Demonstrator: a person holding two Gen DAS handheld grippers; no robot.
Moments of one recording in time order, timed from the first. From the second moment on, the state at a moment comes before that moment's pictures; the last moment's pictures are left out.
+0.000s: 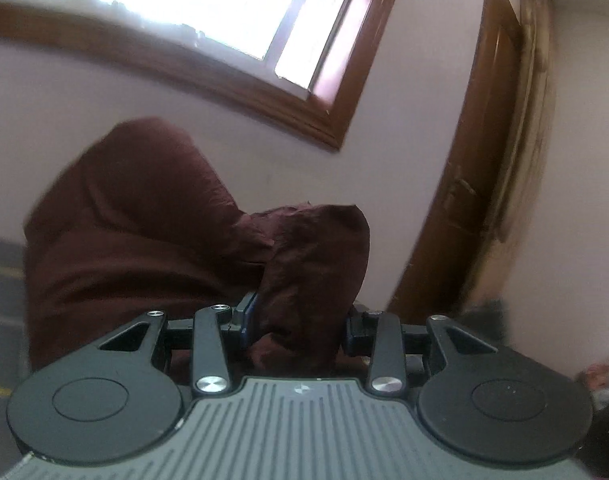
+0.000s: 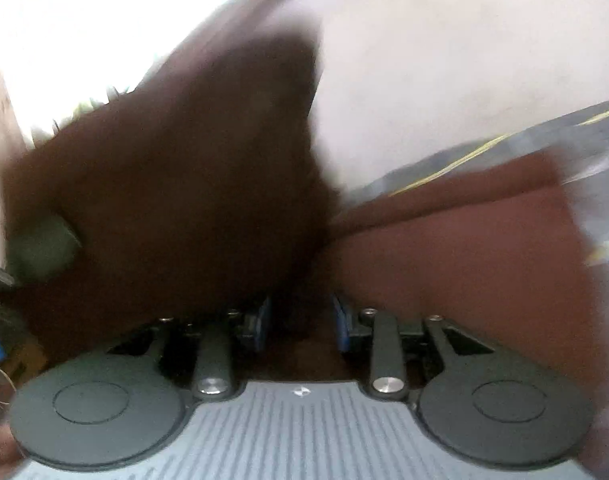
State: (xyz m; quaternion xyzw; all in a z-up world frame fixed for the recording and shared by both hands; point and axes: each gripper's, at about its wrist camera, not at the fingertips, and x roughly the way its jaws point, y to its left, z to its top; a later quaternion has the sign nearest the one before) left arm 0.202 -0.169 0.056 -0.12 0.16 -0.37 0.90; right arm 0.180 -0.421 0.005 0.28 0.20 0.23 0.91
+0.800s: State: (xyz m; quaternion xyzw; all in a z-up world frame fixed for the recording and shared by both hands) left arm 0.162 -0.217 0.011 -0.07 0.17 -0.42 0.89; right arm 0.247 -0.351 0.124 0.03 0.25 0.23 0.94
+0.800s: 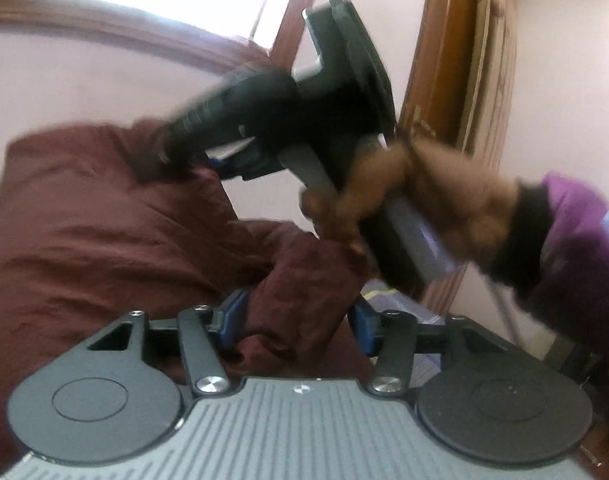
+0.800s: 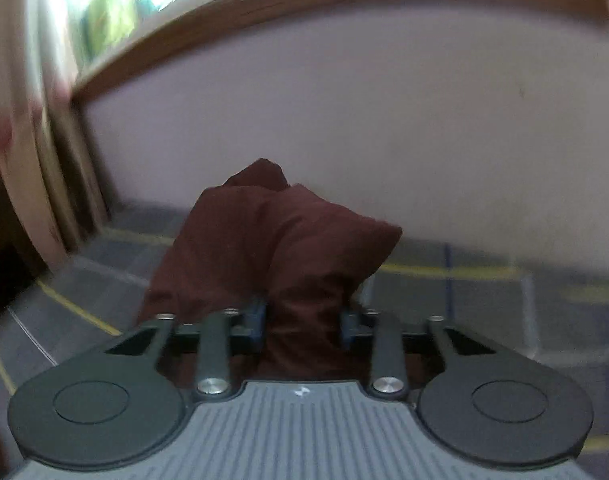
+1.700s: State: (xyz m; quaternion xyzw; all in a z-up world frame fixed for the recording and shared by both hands) left arm 0.202 -0.180 0.009 -0.04 0.19 -0.34 0.92; right arm 0.132 -0.439 0.047 0.32 0.23 0.17 0.90
